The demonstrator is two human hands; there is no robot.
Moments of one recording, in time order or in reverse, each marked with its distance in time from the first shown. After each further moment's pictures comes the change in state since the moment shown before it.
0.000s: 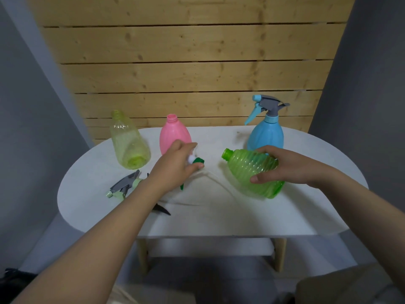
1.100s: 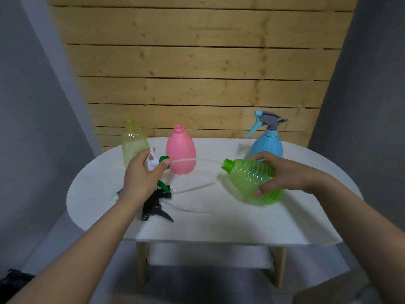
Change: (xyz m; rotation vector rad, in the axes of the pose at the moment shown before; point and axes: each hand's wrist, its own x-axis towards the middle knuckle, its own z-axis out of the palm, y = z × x) left_hand -0.044 -0.019 -0.039 -0.409 0.432 -0.352; right_hand 0.004 -0.005 -0.005 -0.061 -0.072 -0.062
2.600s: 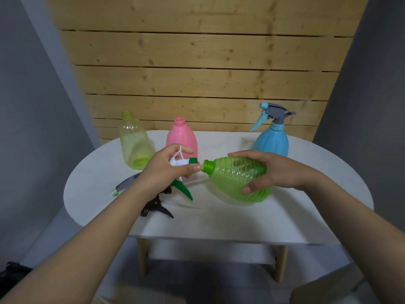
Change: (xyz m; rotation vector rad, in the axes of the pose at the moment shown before) left_hand -0.003 0.028 0.015 -0.221 -0.457 -0.079; right_hand 0.007 -0.024 0.017 0.105 -0.102 -0.206
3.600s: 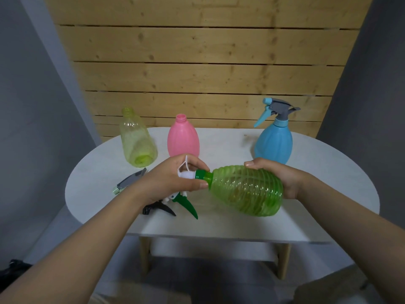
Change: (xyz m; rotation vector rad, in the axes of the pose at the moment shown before) left_hand -0.012 0.005 -0.001 0.140 -0.282 0.016; right_hand 0.011 0.021 0.020 0.773 -0.164 0.236
